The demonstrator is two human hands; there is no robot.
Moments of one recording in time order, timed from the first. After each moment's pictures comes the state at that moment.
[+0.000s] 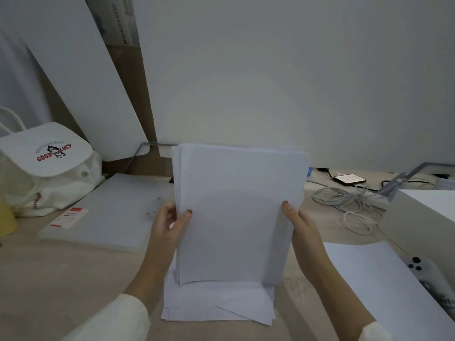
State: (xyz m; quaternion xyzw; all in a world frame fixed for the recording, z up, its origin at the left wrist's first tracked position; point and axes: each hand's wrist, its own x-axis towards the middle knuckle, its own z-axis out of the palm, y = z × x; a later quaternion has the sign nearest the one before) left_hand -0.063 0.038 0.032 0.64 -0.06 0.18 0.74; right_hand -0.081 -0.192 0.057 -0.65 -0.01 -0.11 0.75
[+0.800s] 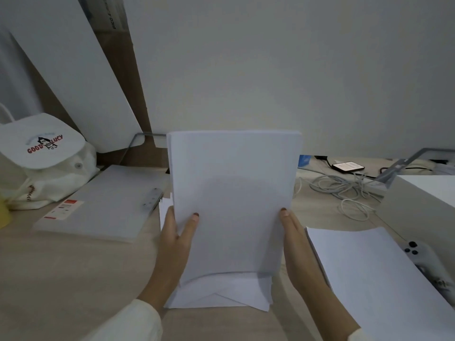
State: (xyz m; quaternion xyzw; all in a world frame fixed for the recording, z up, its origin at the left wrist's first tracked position) left_hand -0.089 0.008 0.021 0.66 -0.06 0.20 0.72; right_hand -0.093 -0.181 0.024 -0.67 0.05 -0.12 0.73
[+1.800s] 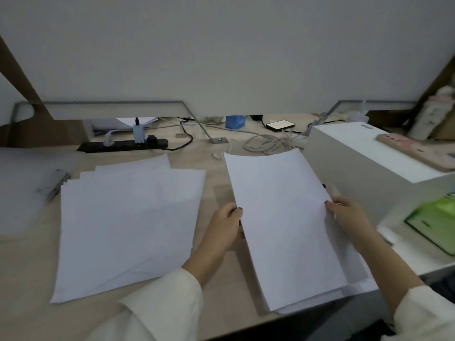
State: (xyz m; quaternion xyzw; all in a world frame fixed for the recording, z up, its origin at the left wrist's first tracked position) left_hand -0.100 -0.196 -0.016 0.73 -0.08 -0.18 0.65; right_hand -0.152 -0.426 0.004 -0.78 0.35 -0.14 0.50
